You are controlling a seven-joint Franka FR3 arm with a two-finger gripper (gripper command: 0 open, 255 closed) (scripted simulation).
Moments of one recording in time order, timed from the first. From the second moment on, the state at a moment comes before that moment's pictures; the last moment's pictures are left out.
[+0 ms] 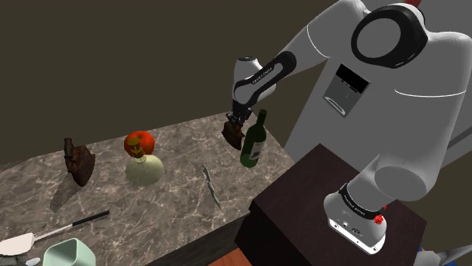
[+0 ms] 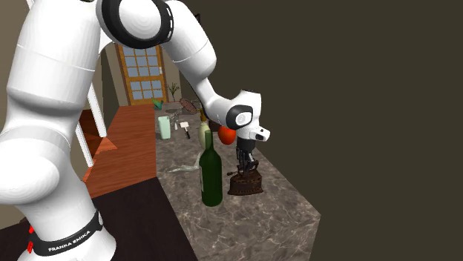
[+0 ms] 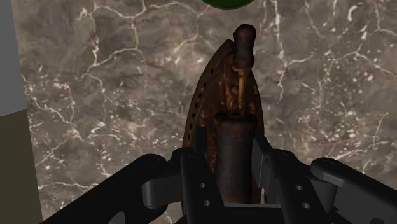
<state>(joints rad) 0.01 0.48 0.07 -2.08 -0.05 2.50 0.30</state>
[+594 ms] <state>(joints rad) 0.01 0.43 0.08 -2.09 -0.04 2.45 0.30</state>
